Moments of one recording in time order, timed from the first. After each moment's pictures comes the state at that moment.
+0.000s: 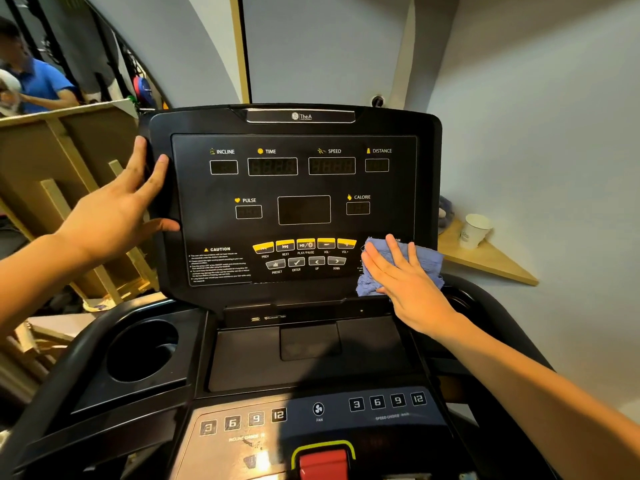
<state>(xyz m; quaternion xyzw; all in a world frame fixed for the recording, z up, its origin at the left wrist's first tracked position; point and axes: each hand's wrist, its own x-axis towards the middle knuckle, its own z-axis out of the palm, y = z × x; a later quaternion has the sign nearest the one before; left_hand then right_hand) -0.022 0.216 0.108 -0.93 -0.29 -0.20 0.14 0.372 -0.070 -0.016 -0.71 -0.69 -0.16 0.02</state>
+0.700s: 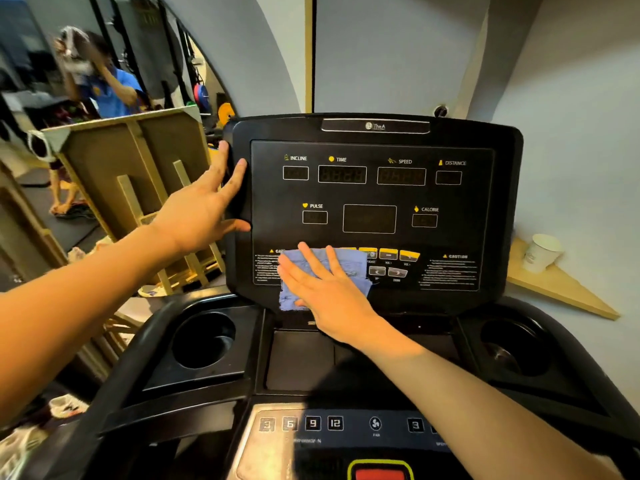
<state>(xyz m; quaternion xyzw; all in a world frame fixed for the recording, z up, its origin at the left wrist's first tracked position) -0.020 0.206 0.117 -0.92 -0.33 -0.16 0.11 0.191 0.049 -0.006 -0.58 -0.80 -0.17 0.08</state>
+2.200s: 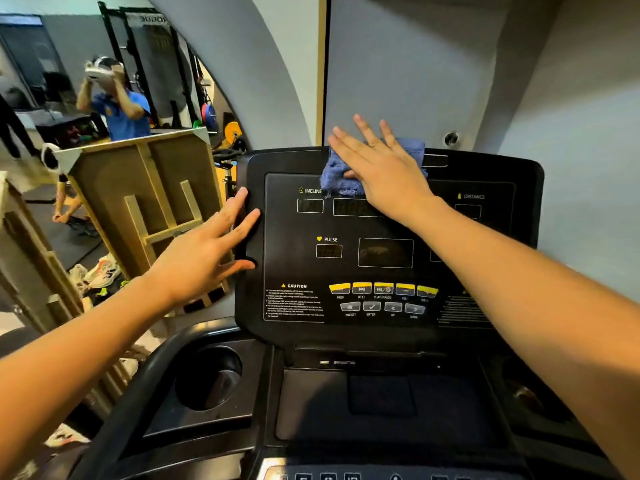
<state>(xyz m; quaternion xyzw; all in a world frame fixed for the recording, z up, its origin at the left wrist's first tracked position) -0.039 0.212 0.103 -0.94 -0.23 -0.23 0.14 0.300 0.149 0.179 -0.58 -0.71 -0.39 0.10</state>
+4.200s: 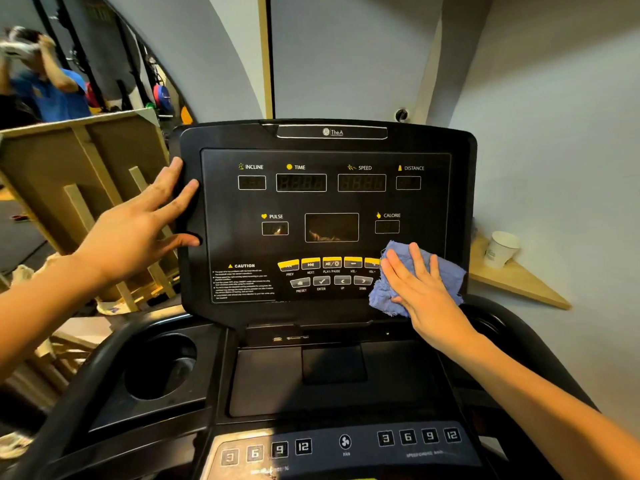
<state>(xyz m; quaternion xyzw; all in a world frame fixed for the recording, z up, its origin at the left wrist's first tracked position) -0.033 0.222 0.104 -0.93 -0.24 -0.23 0.17 0.372 -0.041 -0.017 -0.71 -0.68 -0.15 0.07</state>
